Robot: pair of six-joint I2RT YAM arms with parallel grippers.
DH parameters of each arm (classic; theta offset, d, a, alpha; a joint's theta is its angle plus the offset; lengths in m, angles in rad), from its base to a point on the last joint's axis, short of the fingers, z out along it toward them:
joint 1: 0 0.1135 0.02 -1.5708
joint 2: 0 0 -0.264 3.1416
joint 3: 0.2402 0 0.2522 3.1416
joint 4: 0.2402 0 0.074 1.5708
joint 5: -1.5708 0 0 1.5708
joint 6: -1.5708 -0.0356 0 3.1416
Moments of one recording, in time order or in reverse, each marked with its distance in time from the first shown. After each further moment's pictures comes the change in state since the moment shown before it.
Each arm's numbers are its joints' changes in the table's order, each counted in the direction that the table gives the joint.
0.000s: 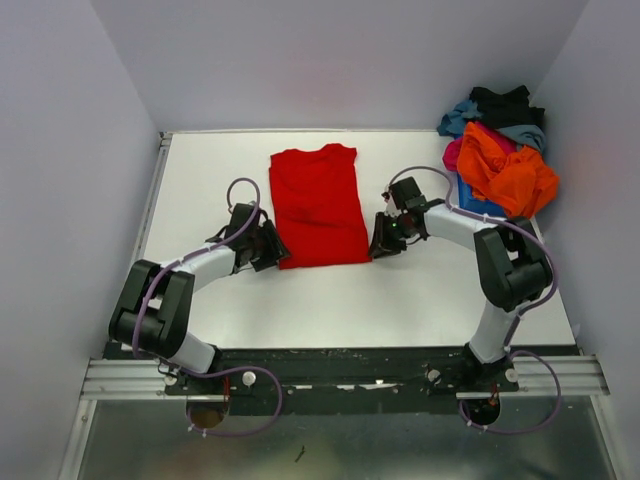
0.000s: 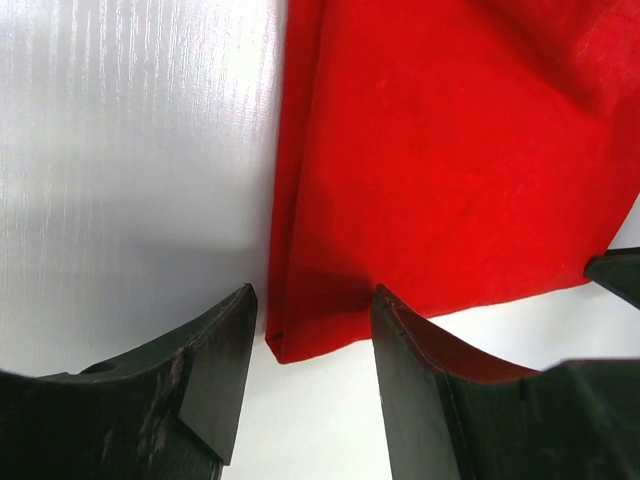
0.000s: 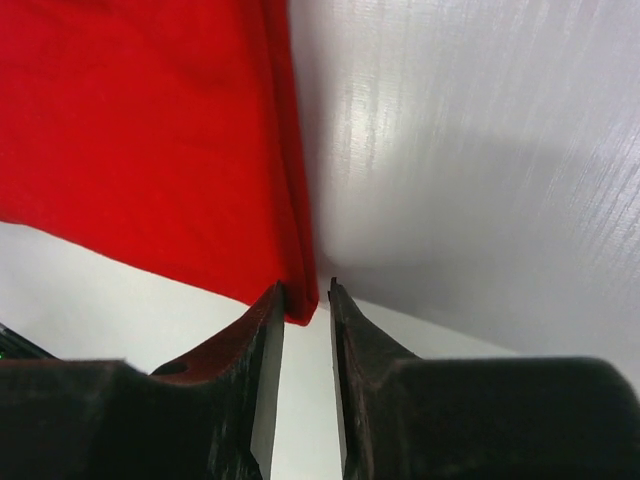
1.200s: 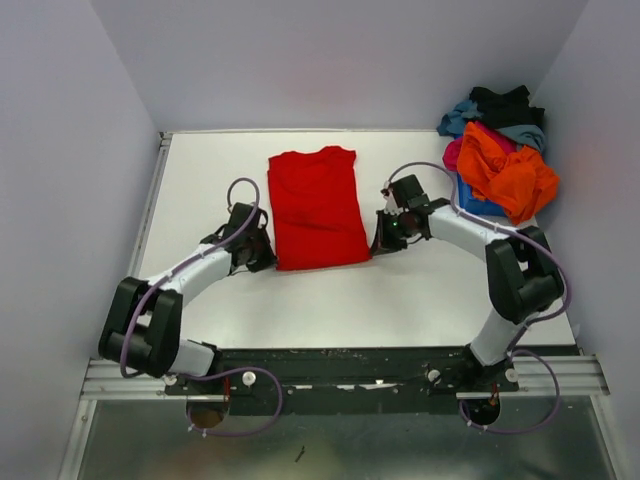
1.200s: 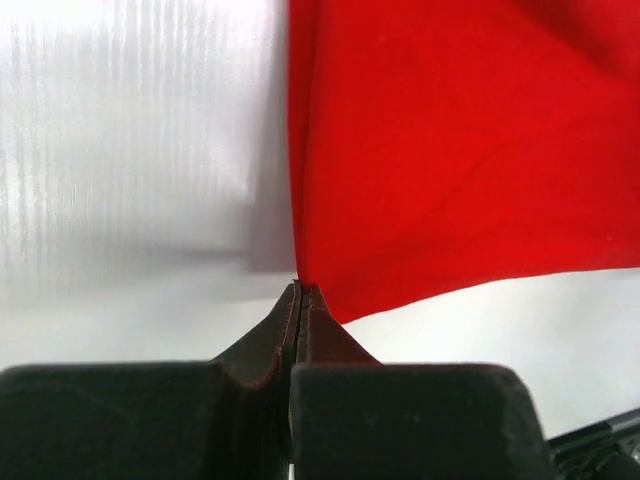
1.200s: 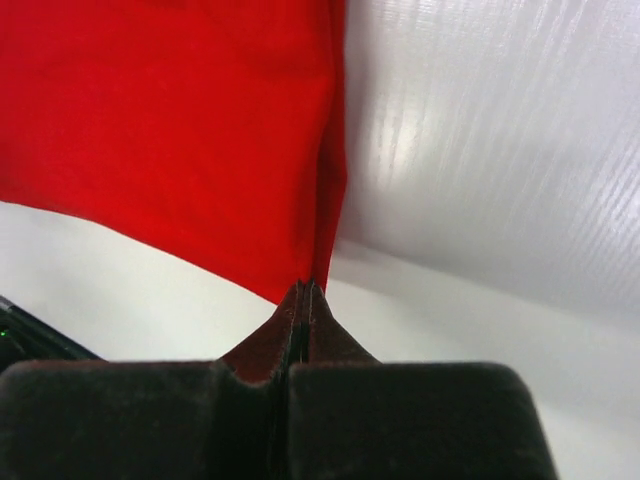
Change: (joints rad) left arm -0.026 -0.065 0.010 0.156 0.051 -0.052; right arm 0.032 -0.050 -0.012 0.024 -0.005 0.012
